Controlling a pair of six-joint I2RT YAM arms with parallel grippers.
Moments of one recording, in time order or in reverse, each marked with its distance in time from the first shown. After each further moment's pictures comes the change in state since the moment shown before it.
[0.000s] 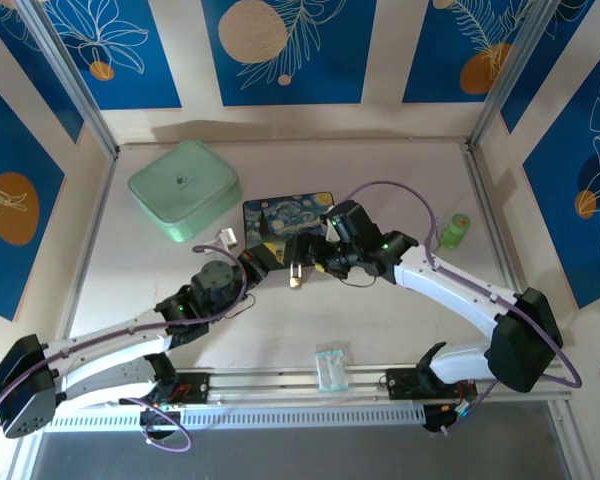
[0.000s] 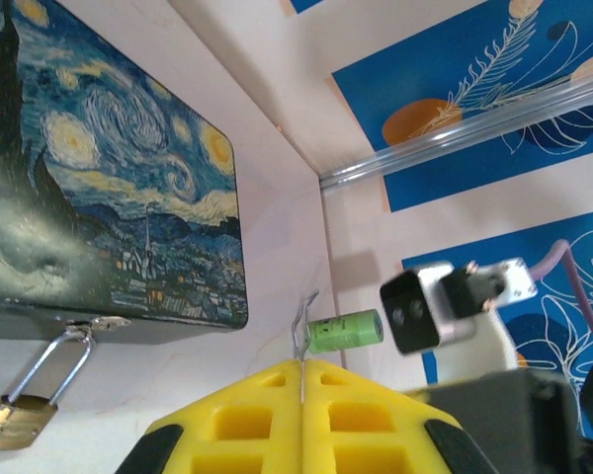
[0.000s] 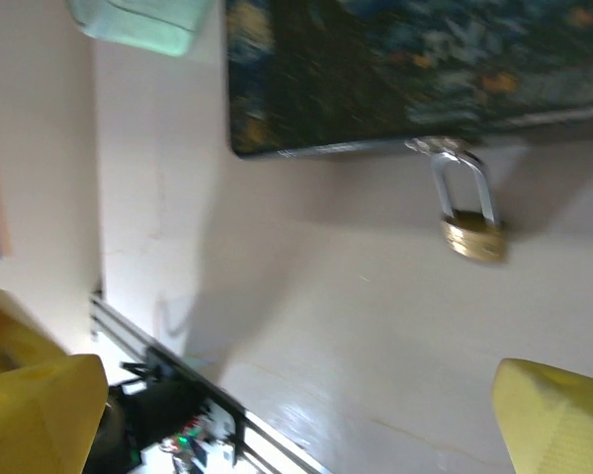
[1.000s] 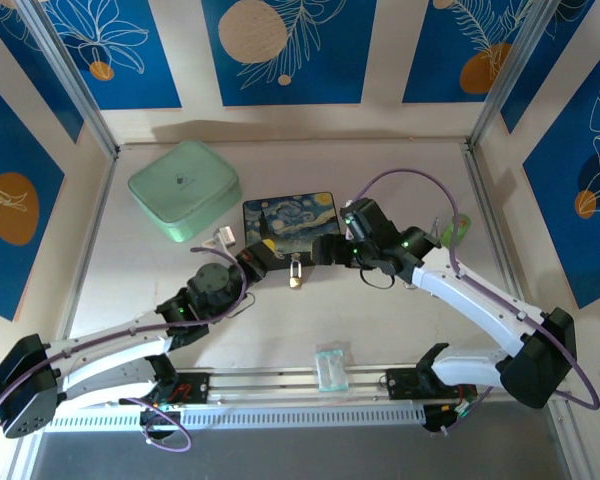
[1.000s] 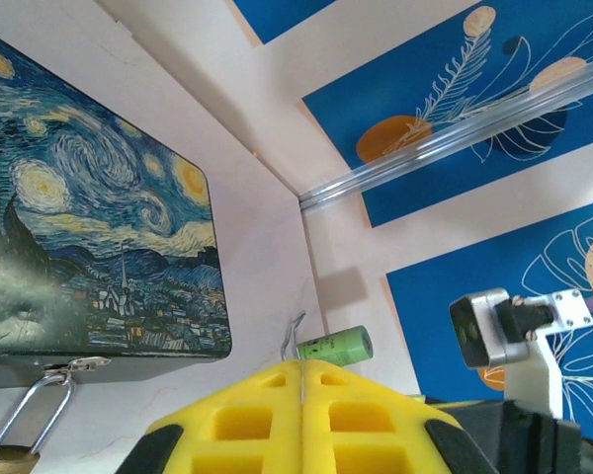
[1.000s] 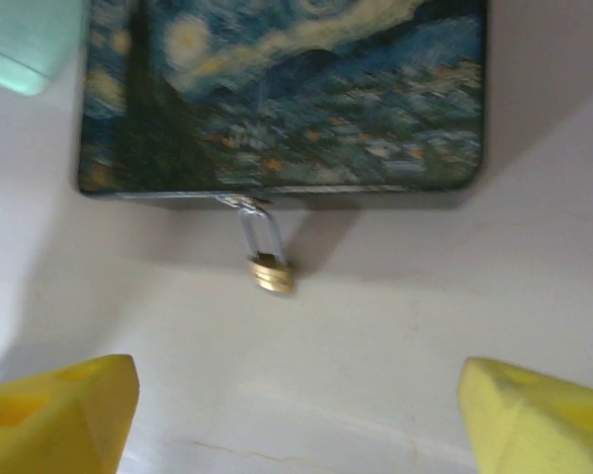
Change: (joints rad) left arm 0.000 0.006 -0.036 0.127 -0.013 0.077; right arm -0.034 -0.106 0.063 -0.209 0.264 -0.238
